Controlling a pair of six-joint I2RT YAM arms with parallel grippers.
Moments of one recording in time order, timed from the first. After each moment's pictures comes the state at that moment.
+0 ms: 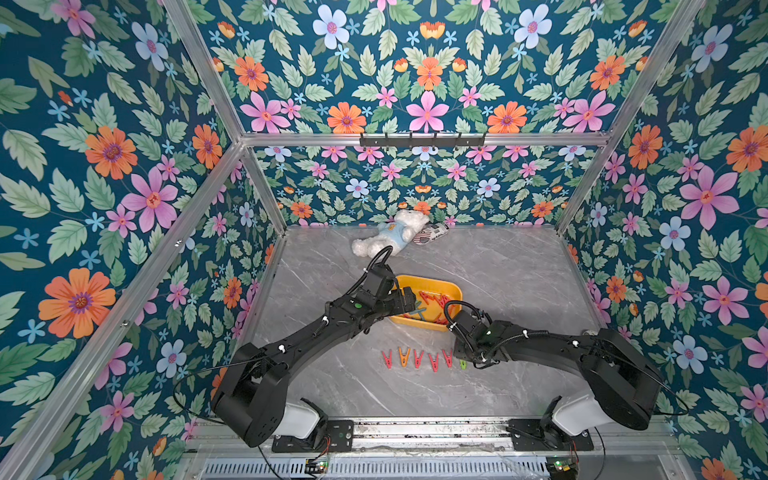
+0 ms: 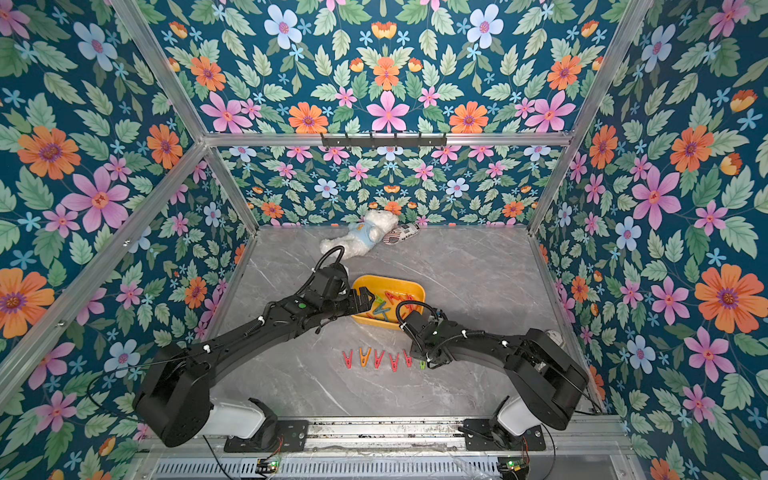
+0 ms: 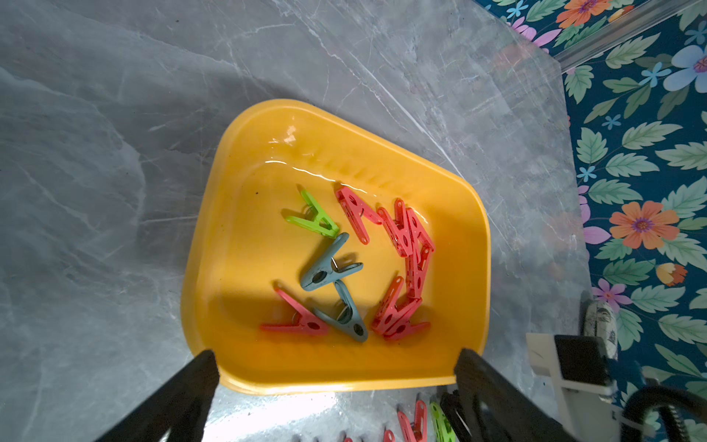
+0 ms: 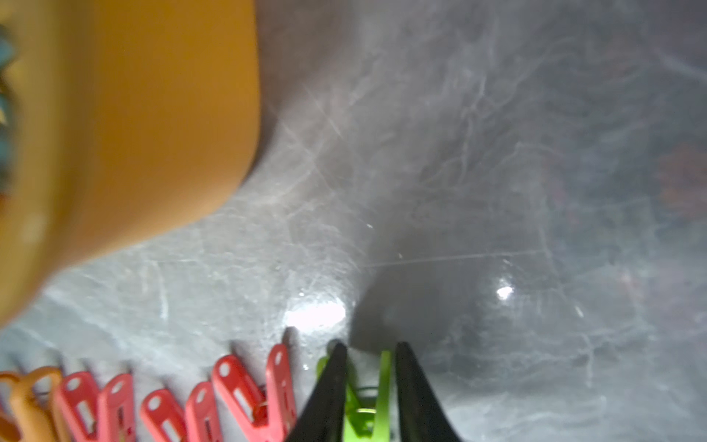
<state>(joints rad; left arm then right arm) -0.64 1.41 0.92 -0.28 0.03 -0.71 0.87 1.50 0.76 -0.52 0.17 1.04</state>
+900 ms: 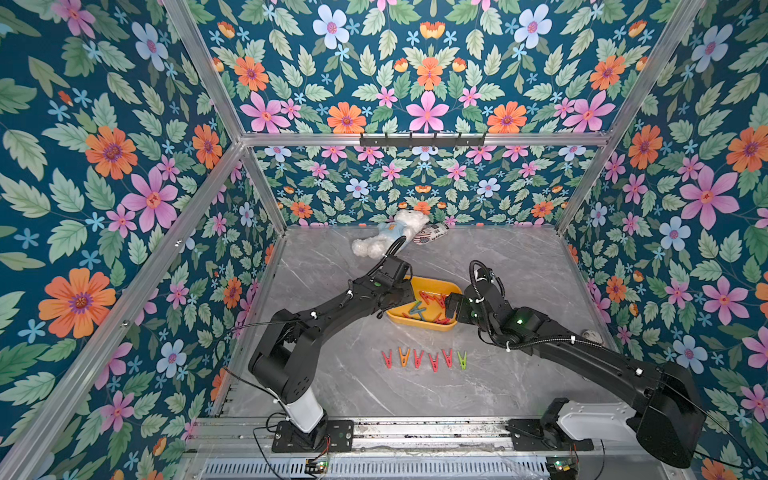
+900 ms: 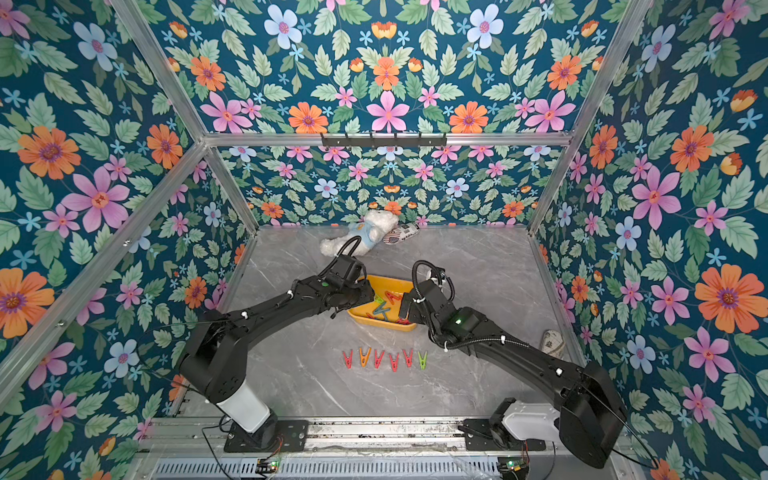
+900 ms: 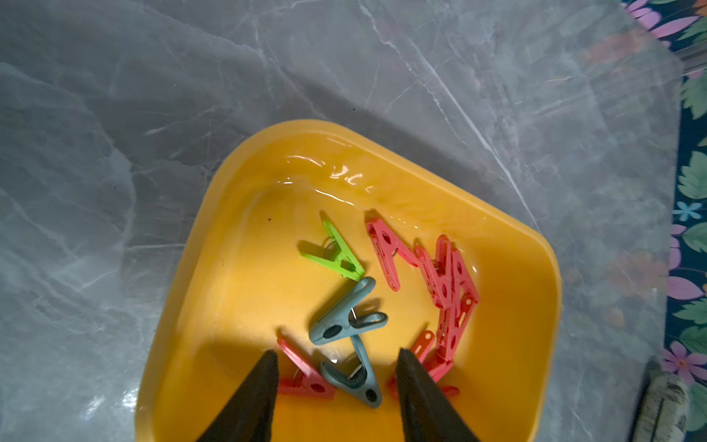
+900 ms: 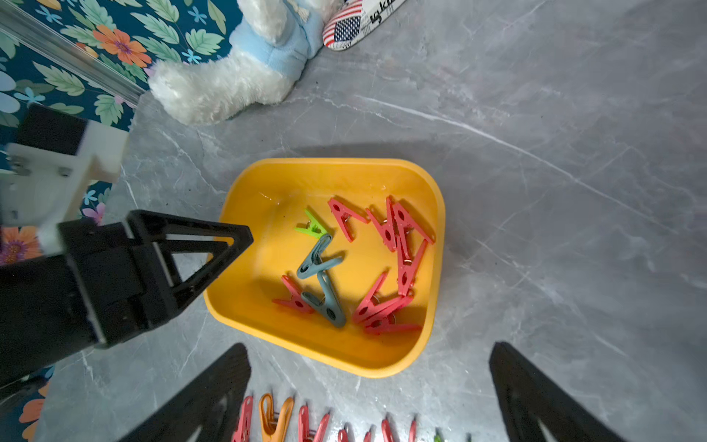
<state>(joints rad) -0.64 1.73 1.21 -0.45 -0.03 -0.80 0.80 1.26 0.91 -0.38 0.28 0.78</state>
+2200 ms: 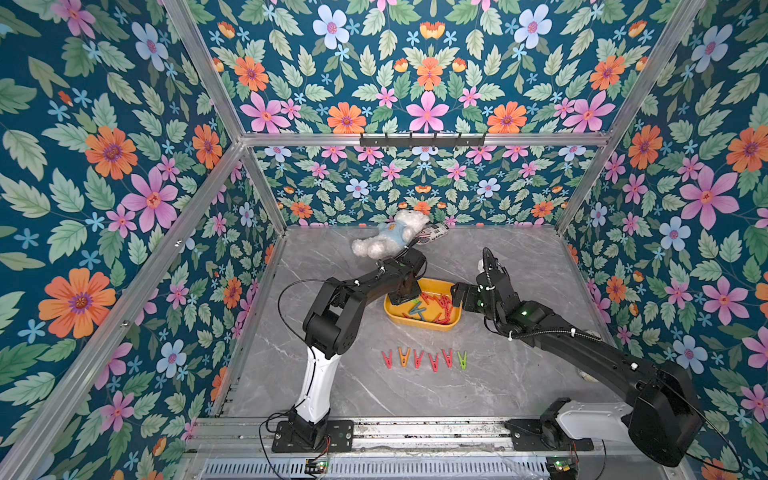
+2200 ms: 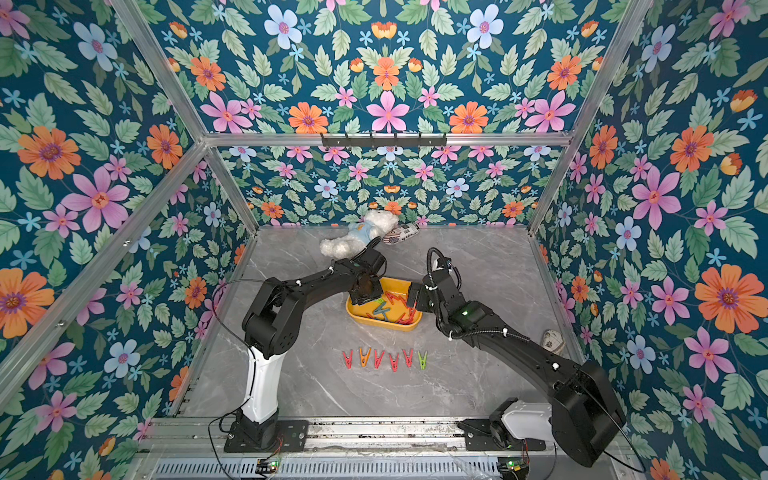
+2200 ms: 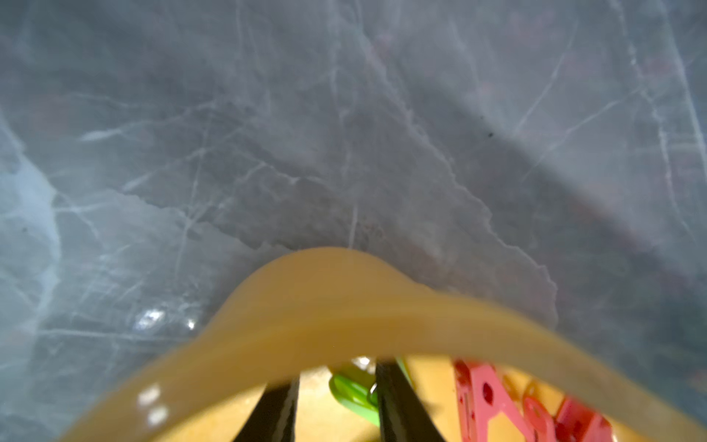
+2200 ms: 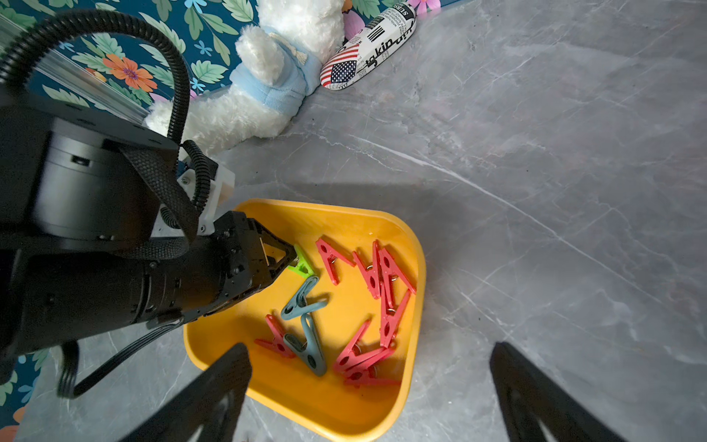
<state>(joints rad) -0.63 2.13 1.57 -0.69 -0.11 -0.92 0.68 1.29 0.89 -0.28 0.20 0.65</state>
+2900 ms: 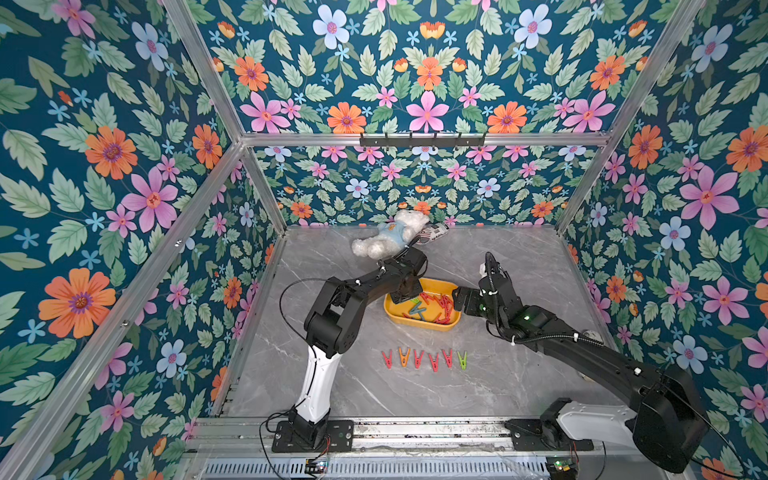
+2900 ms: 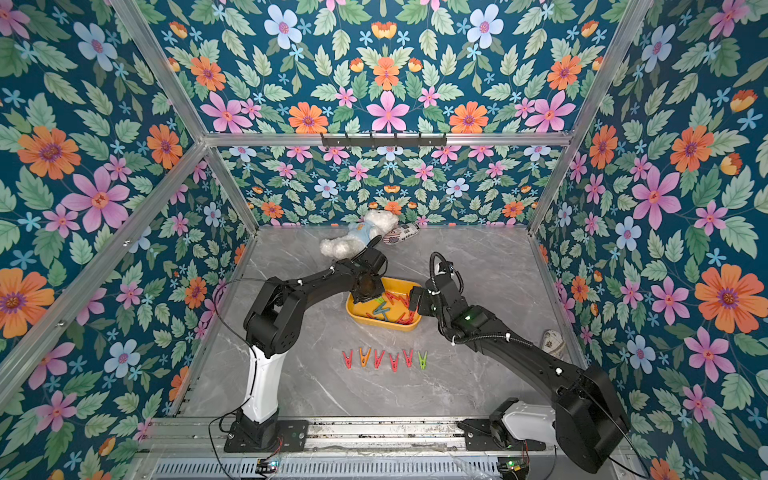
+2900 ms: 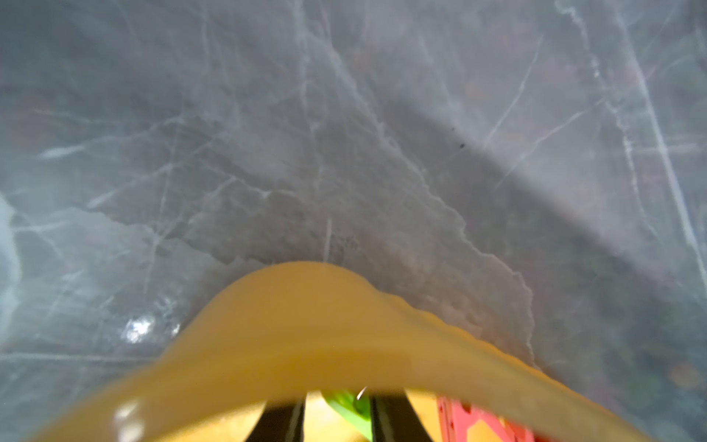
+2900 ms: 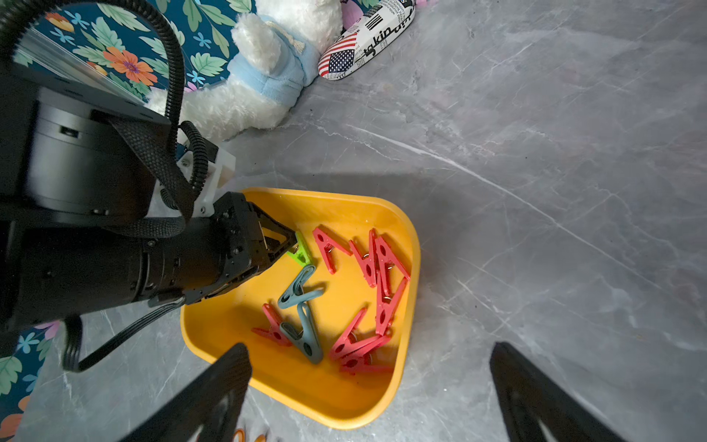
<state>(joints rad) -0.64 2.14 1.57 -0.67 -0.09 -0.92 0.68 1.25 0.83 -0.26 0.19 0.66</state>
